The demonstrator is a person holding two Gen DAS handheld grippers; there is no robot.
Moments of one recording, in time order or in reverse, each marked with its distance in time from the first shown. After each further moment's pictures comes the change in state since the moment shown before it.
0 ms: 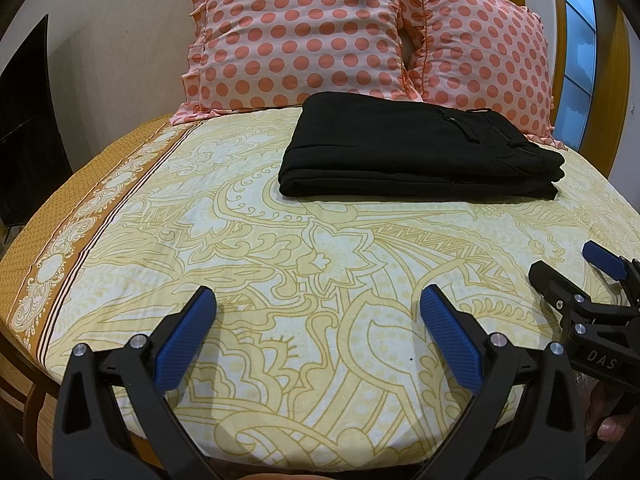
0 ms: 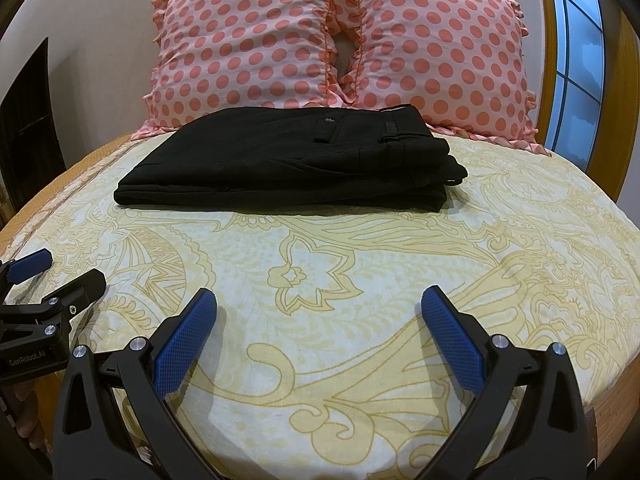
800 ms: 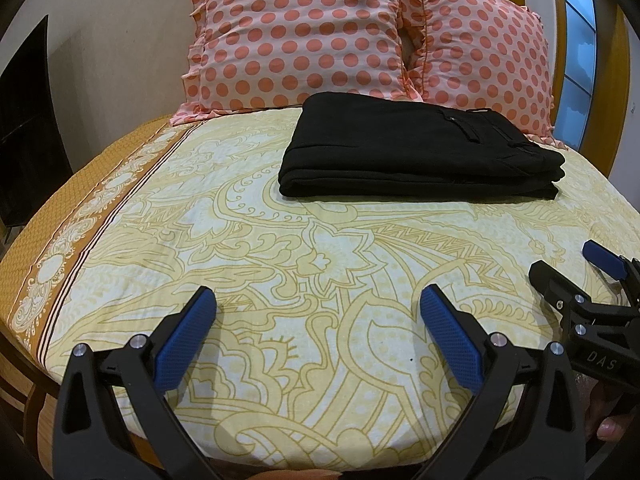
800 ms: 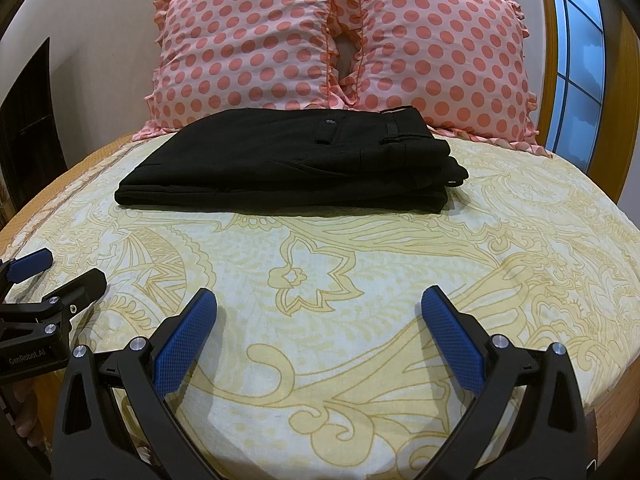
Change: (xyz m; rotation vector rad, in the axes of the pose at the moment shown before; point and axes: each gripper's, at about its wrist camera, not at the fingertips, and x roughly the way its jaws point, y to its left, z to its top) left arm 0.000 0.001 0.002 0.000 0.001 0.000; right arm 0.000 0.002 0.000 0.003 -0.003 -0.003
